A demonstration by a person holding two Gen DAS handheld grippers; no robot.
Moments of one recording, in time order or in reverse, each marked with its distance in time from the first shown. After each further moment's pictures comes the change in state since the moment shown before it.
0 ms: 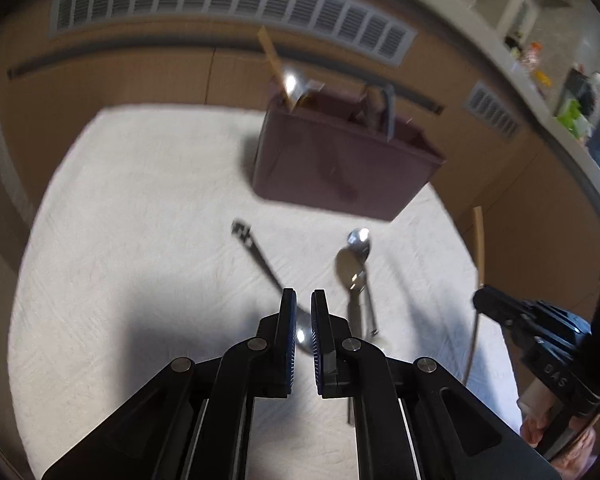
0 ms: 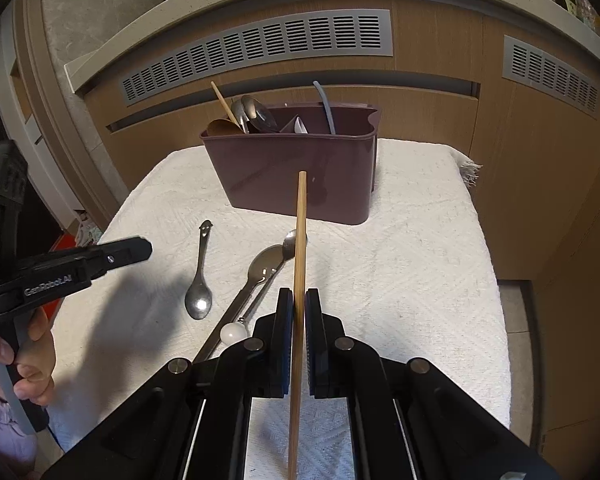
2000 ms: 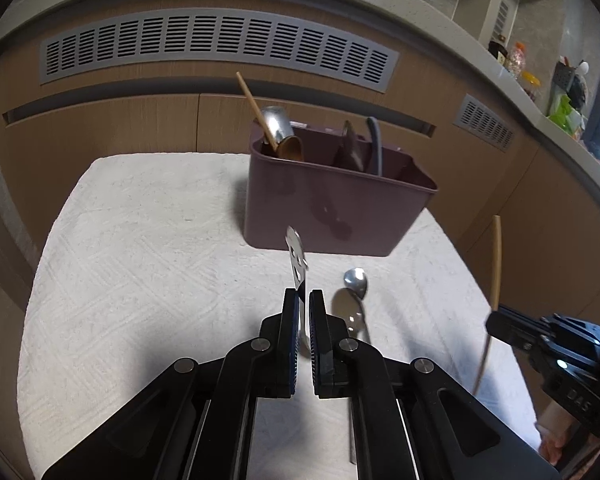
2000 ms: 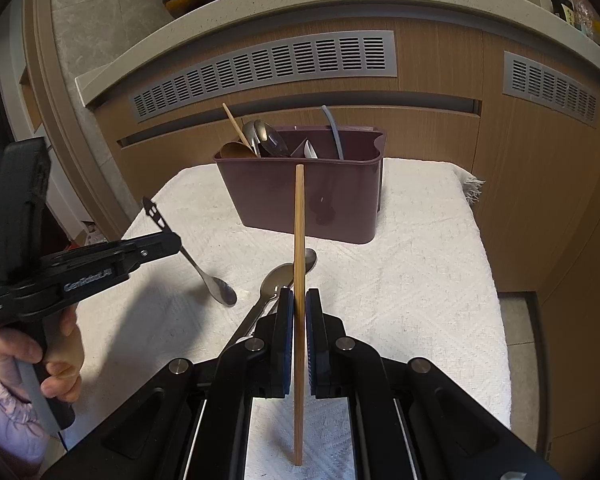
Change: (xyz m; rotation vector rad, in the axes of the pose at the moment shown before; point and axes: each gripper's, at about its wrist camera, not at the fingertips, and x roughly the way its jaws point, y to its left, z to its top) left arm -0.003 -0.016 0.016 0.105 -0.157 0.031; right arm -0.012 0.004 0.004 -0.011 -0.062 0.029
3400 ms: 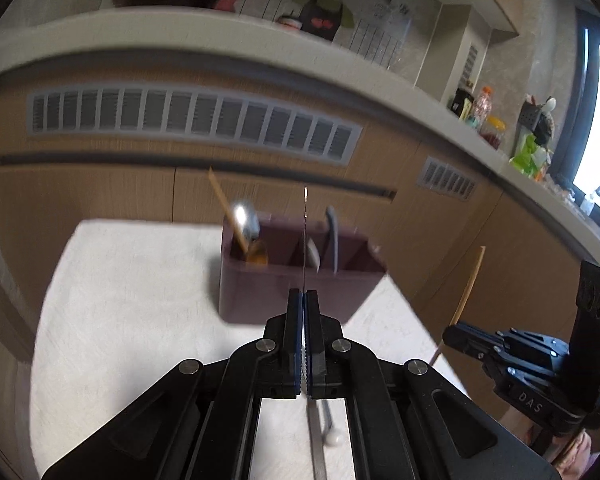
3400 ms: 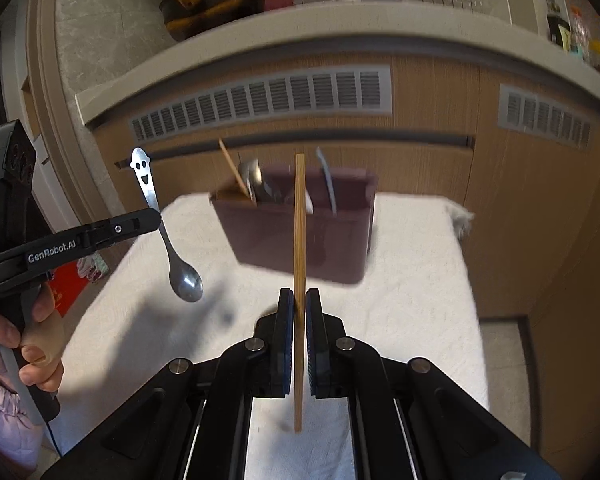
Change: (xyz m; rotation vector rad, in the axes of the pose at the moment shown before) left arm -0.059 -0.012 0.058 0.015 -0.188 -0.123; right arm -0.027 0.001 0.051 -0.038 -0.136 -0.032
